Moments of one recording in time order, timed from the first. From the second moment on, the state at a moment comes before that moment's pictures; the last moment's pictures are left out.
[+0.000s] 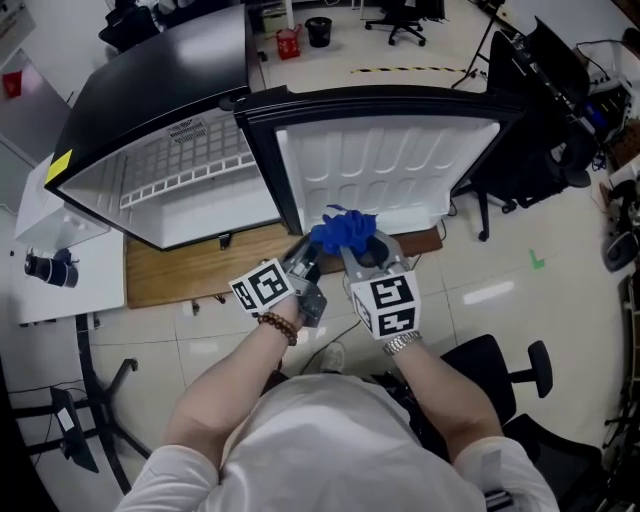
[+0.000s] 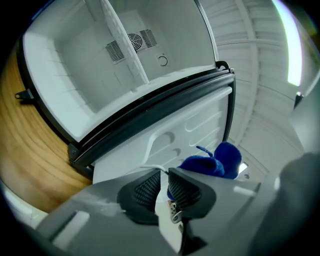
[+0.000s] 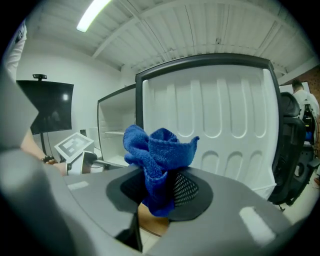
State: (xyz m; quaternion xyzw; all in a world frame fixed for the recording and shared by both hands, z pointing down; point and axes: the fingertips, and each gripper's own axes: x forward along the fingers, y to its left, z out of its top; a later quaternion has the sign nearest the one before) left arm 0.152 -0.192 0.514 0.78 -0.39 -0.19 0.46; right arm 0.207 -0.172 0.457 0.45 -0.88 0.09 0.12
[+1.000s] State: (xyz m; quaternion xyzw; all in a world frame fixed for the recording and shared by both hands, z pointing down) left arm 0.152 -0.188 0.514 0.78 -0.36 -0.21 0.47; right arm 0.209 -0.188 0.484 0.46 -0.86 0.13 0.15
